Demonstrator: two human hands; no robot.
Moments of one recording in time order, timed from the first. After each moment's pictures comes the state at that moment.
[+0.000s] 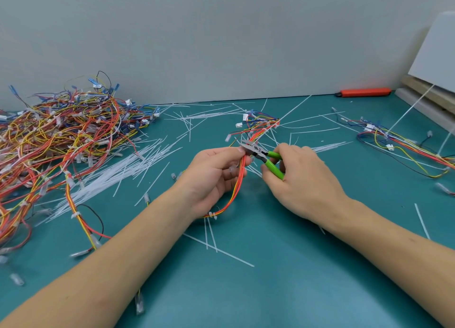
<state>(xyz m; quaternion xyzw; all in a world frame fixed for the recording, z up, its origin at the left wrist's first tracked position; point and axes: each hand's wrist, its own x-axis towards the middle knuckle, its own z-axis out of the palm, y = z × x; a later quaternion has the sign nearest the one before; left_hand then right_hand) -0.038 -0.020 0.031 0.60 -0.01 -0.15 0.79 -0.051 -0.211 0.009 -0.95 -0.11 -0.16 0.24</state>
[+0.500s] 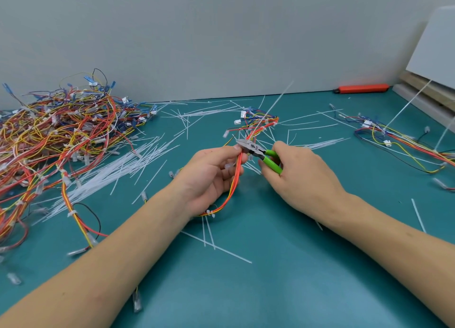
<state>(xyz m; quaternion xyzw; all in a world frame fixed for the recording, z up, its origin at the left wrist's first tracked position) -0.035 -0.019 0.027 0.59 0.00 -0.18 0.78 -0.048 -0.213 0.006 -0.95 -0.11 -0.16 0.23</state>
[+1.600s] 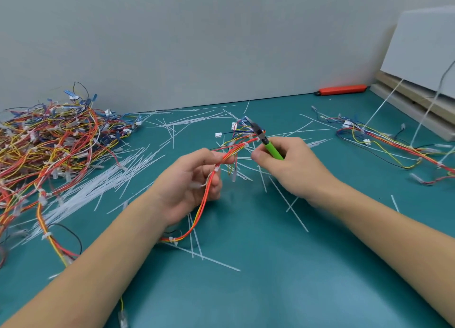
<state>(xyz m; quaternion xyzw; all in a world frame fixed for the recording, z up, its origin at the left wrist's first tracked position) -0.036 -0.005 0.039 0.61 -0.06 -0.23 0.76 -0.032 -0.231 0.017 -0.84 -0.10 -0.09 0.52</state>
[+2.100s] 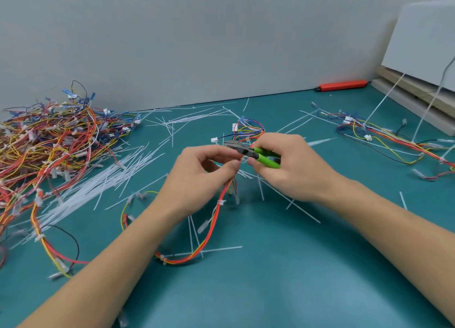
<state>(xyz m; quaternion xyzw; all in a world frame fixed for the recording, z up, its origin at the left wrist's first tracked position) -0.039 -0.018 0.028 0.80 -0.18 0.02 0.57 -0.043 -0.231 0.031 -0.87 -0.25 -0.16 0.38</state>
